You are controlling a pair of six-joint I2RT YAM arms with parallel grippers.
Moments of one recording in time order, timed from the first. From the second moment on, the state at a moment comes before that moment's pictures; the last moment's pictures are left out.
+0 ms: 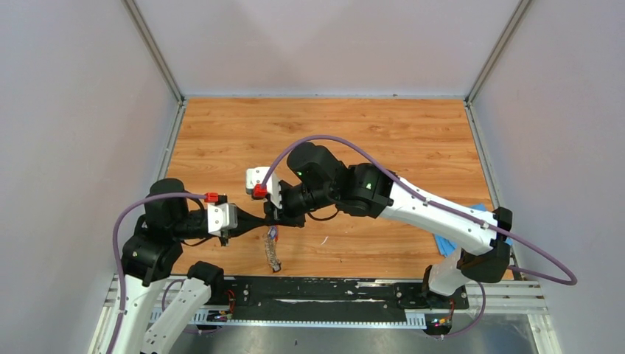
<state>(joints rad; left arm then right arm) -0.30 0.51 0.93 -0.78 1.06 0.54 1.24 1.54 1.73 -0.72 -0.38 -0.28</state>
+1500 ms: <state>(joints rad) -0.30 0.49 0.95 -0.59 1.03 0.42 1.13 1.26 1.20 0.02 -0.48 0.17</state>
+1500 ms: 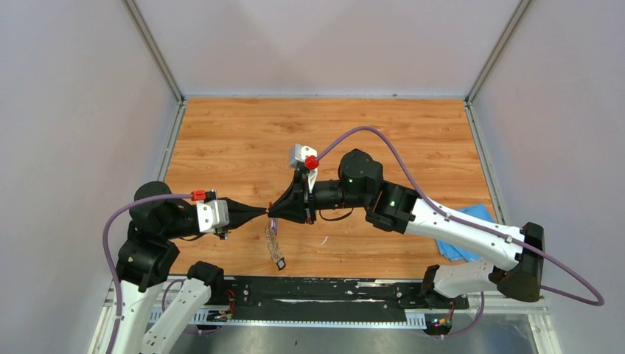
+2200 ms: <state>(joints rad) -0.30 0.50 0.96 -0.59 1.03 0.41 1.13 1.27 1.20 0.01 -0.49 0.10</state>
